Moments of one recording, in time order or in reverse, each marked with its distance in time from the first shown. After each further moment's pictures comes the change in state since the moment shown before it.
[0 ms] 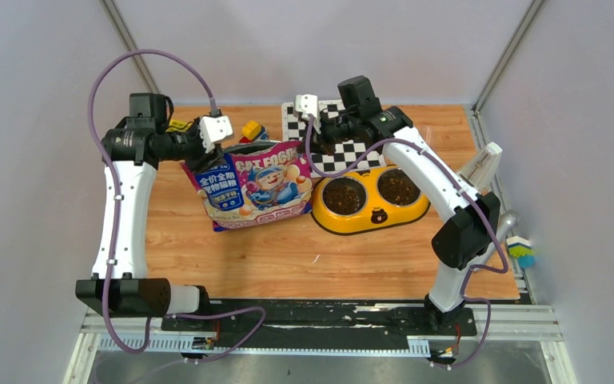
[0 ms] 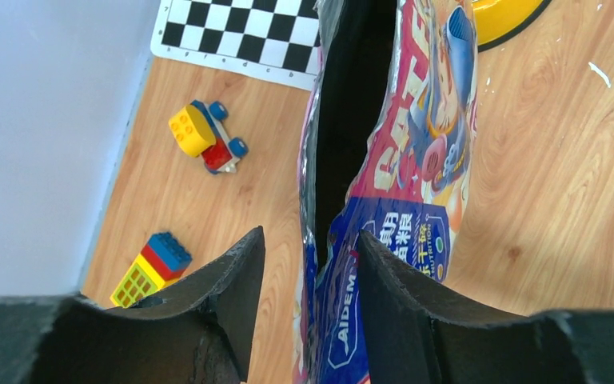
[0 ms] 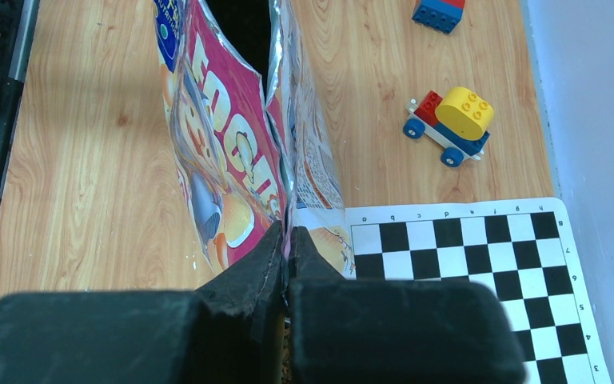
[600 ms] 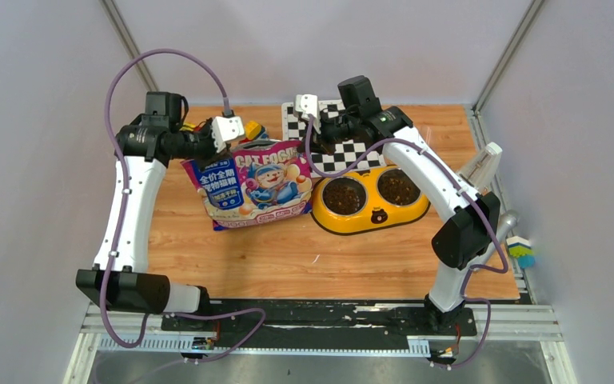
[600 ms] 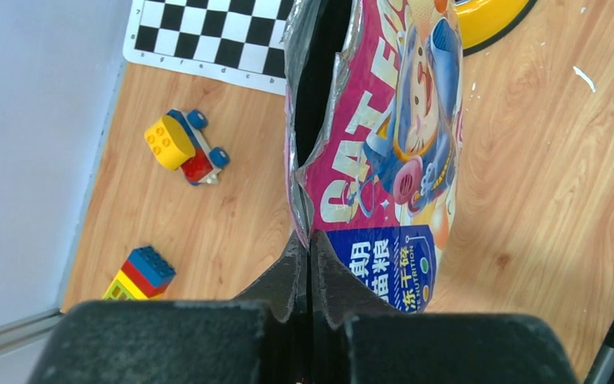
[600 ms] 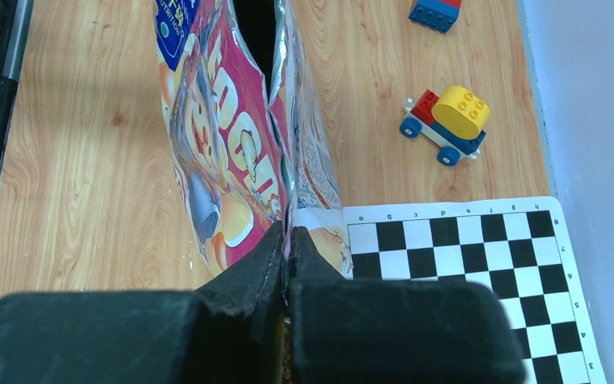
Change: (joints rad) left arm -0.084 0.042 -0.003 0.021 -0.043 -0.048; right arm 0.000 0.000 0.000 0.002 0.004 -0.002
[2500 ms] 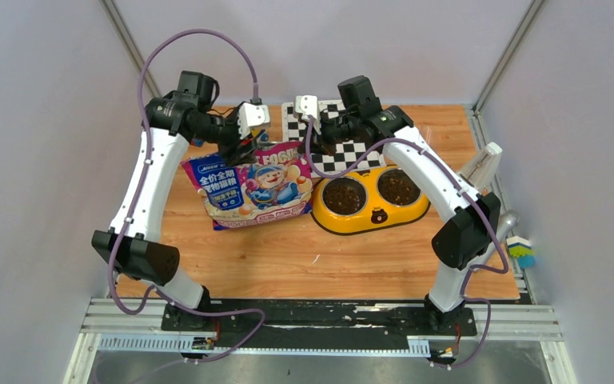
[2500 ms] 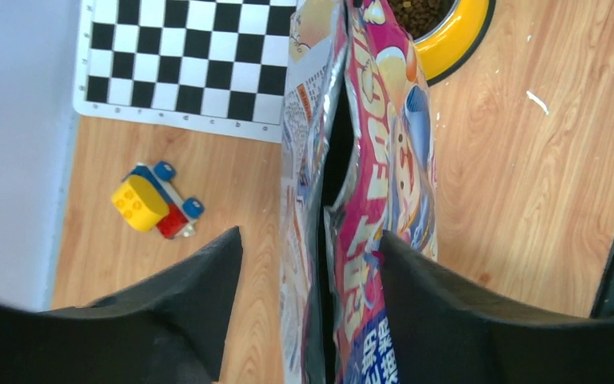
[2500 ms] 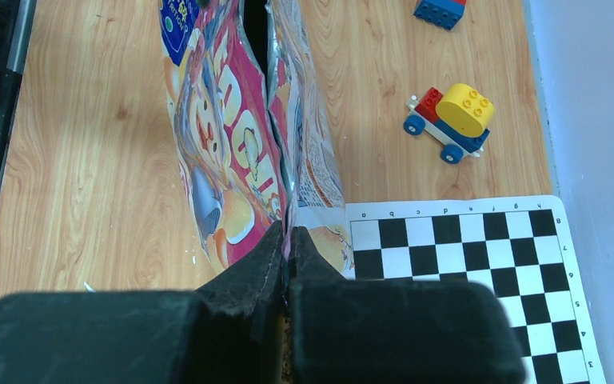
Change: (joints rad) left arm -0.154 0.186 0.224 -0.088 -0.025 -0.044; right arm 0.001 0.000 0.011 -0.030 0.003 -0.021
